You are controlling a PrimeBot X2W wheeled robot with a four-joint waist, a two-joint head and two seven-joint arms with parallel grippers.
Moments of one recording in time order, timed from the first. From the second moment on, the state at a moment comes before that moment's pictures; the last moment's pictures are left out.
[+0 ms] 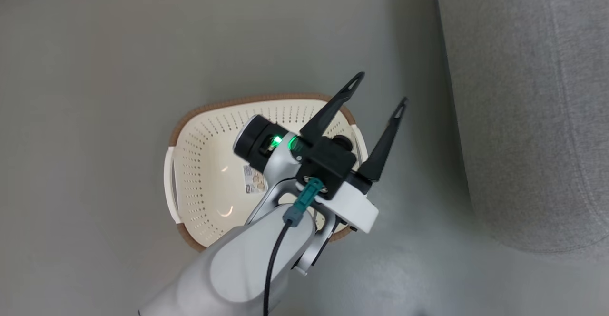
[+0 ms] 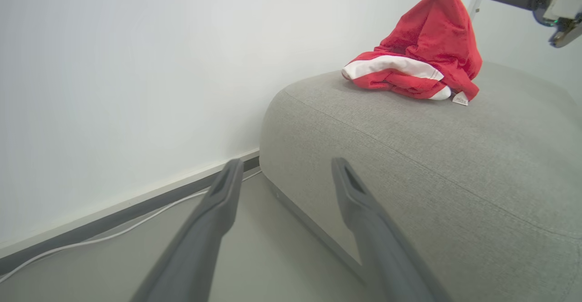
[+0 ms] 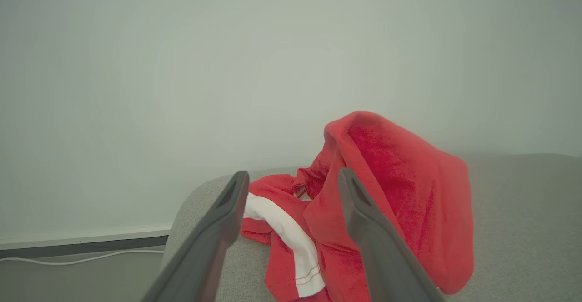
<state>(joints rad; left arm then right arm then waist) -0.74 0.05 -0.95 0.29 -0.42 0.31 -0.26 -0.74 -0.76 0.11 0.55 0.76 0.13 -0.26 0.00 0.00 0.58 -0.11</state>
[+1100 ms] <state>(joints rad) -0.05 0.06 -0.21 0.19 -0.24 0.18 -0.26 -0.18 -0.45 0.13 0.22 0.59 0.13 -0.26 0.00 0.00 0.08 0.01</state>
